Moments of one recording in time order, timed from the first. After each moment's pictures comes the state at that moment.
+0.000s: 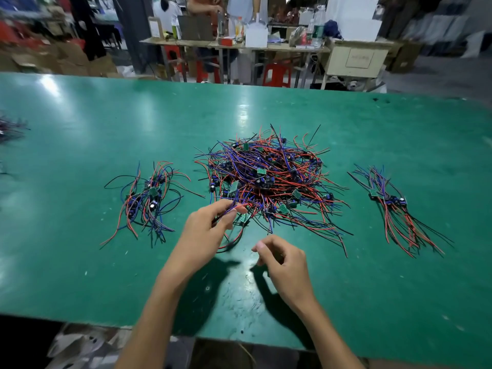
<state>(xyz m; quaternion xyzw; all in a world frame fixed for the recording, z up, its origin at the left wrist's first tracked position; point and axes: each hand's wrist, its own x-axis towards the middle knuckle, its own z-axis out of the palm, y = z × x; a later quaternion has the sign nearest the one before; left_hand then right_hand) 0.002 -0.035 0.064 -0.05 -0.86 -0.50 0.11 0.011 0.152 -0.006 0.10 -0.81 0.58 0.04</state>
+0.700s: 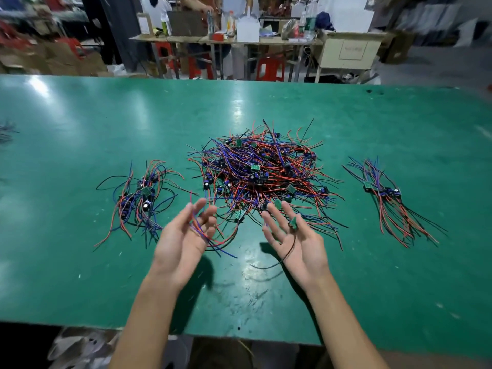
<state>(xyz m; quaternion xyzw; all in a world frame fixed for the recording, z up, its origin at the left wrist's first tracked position) 0.013 -0.043 0.056 0.14 -0.37 -0.92 -0.01 -0.026 0.176 0.005 -0.08 -0.29 0.94 -0.16</state>
